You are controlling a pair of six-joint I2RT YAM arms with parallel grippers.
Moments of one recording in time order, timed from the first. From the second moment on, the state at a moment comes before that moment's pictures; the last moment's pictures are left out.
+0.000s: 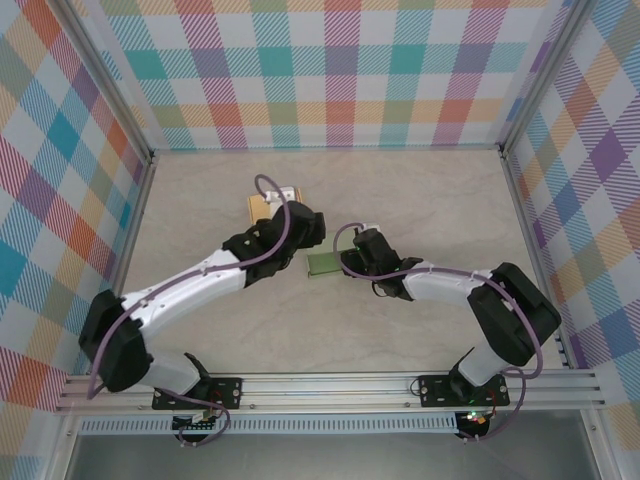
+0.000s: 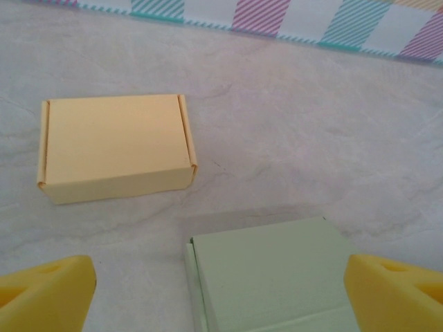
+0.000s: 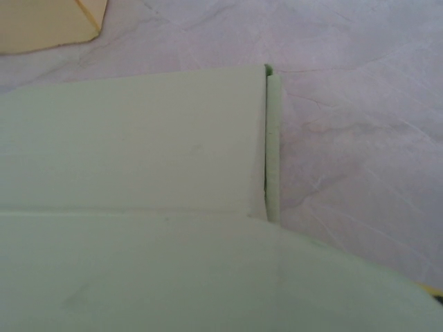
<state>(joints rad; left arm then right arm) -0.79 1.46 1.15 -0.41 -0.53 -0.64 0.73 1.56 0.75 0.01 0.21 0.47</state>
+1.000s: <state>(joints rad) -0.77 1.74 1.17 -0.50 -0.47 -0.64 0.66 1.24 0.93 -0.38 0.17 0.55</state>
